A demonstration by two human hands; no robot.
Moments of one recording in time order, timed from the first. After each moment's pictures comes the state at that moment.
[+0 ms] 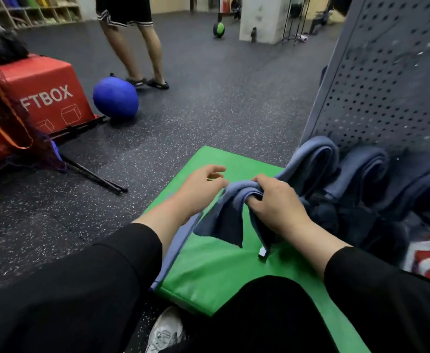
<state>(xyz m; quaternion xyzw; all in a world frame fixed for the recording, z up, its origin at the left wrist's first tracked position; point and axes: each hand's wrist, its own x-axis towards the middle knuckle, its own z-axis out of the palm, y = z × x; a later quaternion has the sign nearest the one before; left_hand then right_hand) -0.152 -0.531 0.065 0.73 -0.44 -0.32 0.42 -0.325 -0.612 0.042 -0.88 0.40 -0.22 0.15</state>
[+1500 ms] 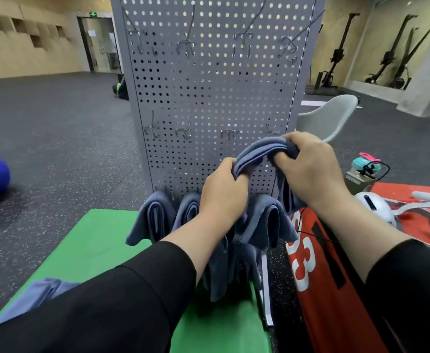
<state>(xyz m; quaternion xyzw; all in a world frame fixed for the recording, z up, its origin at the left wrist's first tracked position) -0.514 -0.657 0.218 0.58 -0.60 -0.23 0.50 -0.673 -0.693 0.257 -0.73 0.52 -0.43 -0.04</state>
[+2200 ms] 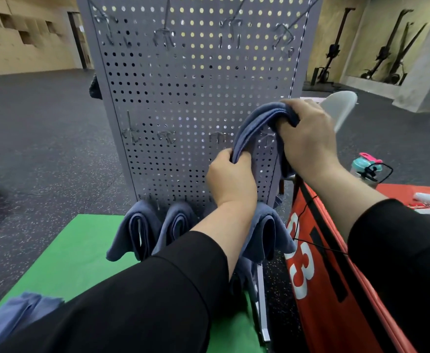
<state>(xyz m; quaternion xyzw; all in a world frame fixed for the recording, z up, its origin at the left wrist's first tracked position) -0.562 -0.728 0.222 0.55 -0.40 -0.28 0.68 -0.680 -0.773 0.281 -0.71 0.50 -0.50 -0.05</state>
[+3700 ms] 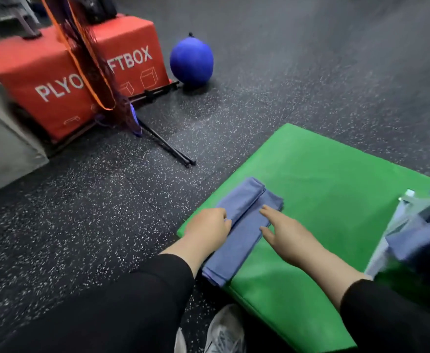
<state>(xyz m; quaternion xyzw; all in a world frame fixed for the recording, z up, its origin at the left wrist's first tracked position) -0.001 -0.456 -0.094 0.90 -0.37 -0.23 0.08 -0.159 -0.587 -0.107 -0.92 0.28 0.03 0.27</state>
